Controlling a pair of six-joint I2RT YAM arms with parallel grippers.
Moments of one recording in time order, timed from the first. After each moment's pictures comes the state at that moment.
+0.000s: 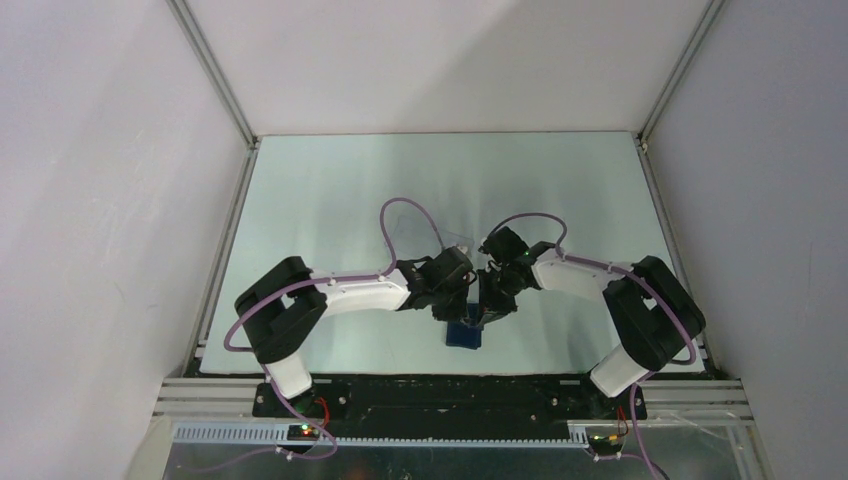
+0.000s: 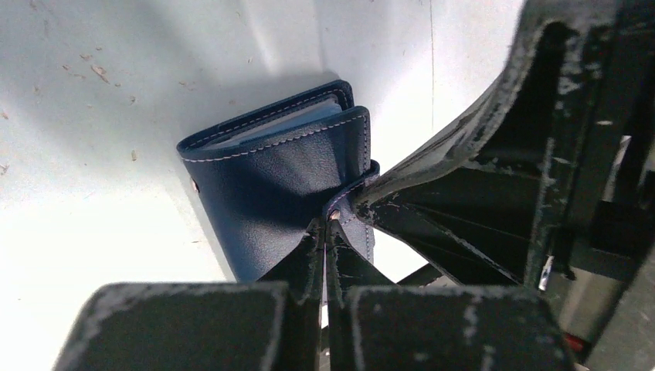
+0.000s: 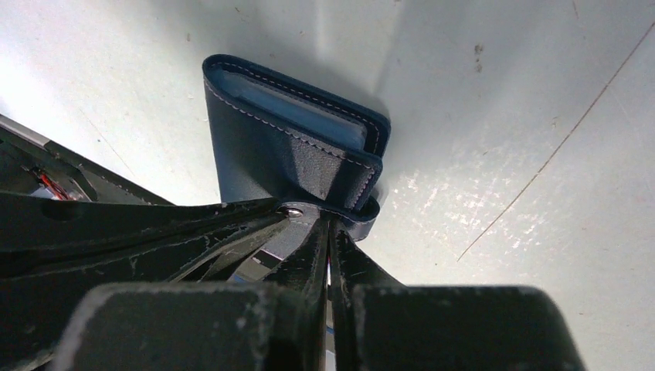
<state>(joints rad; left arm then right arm) -1.01 1.72 0.99 -0.28 0.10 -0.86 0.64 1.59 0.85 -0.51 -0.38 0.60</state>
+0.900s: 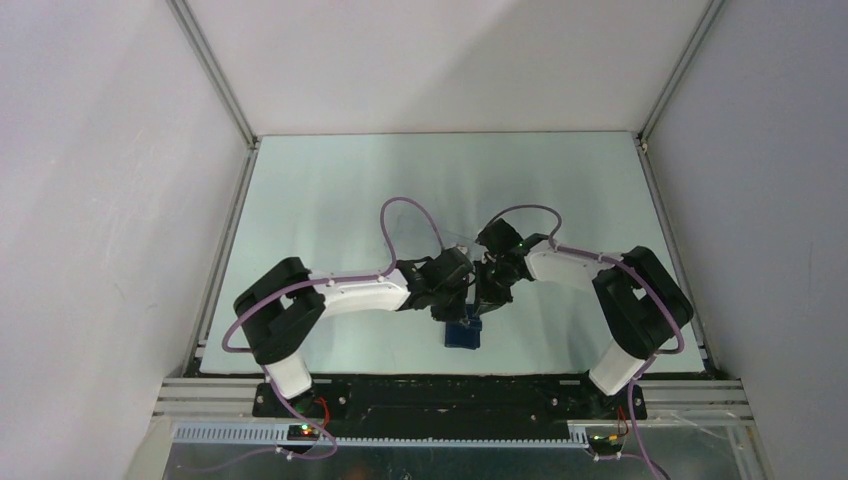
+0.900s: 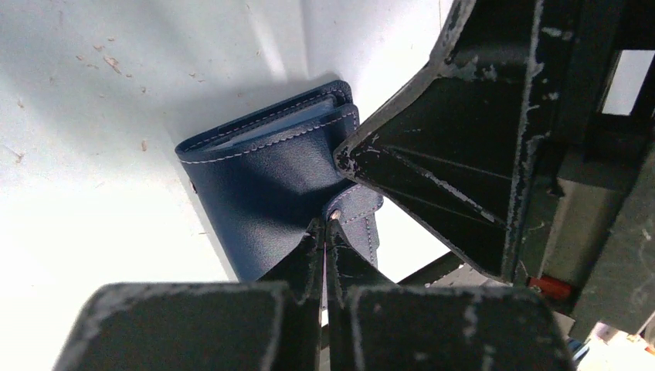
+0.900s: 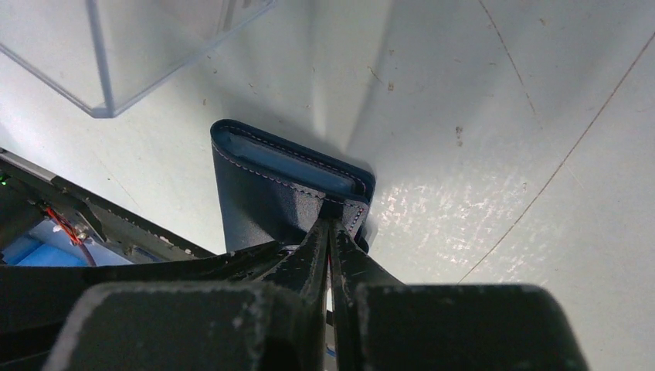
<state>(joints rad) -1.01 1.71 1.00 -0.30 0.08 -0.86 0.63 1.66 0.91 -0.48 -0.33 0.59</state>
